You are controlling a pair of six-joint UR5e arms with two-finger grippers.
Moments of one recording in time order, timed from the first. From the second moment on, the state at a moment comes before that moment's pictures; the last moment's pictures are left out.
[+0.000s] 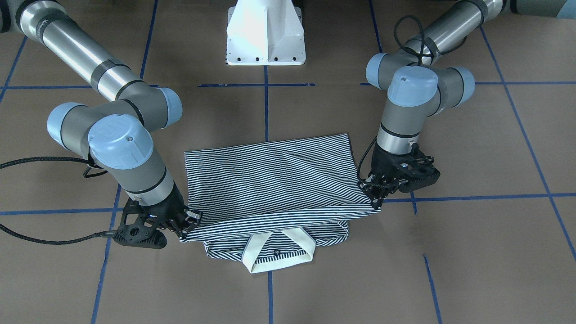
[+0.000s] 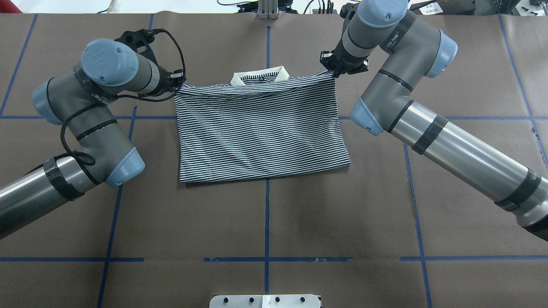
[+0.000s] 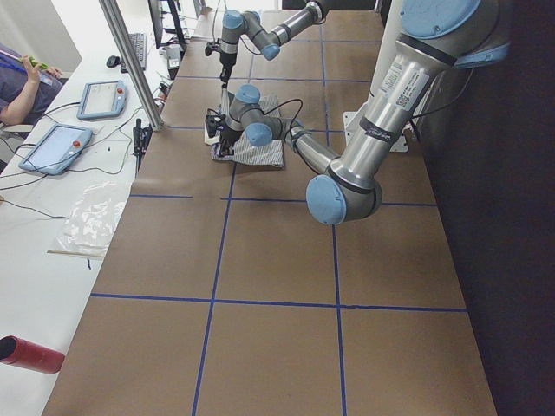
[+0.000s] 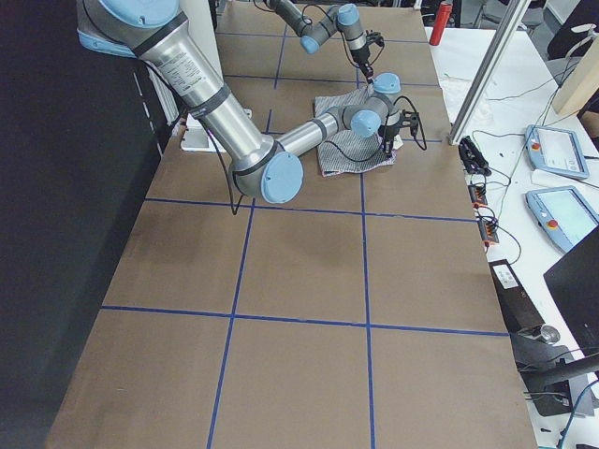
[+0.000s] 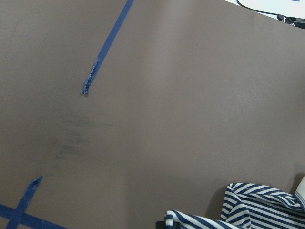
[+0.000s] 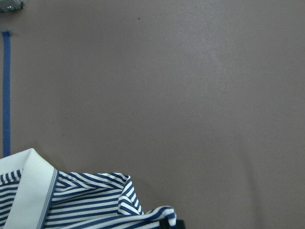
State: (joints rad) left arm -0.77 -2.14 -1.51 -1.97 -1.71 -1.42; right arm 0.85 -0.79 1.24 -1.23 1.96 1.15
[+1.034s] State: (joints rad) left arm -0.77 -2.15 -1.50 -1.98 -1.72 -1.40; right arm 0.84 -0.80 1.27 -1.23 1.97 1.16
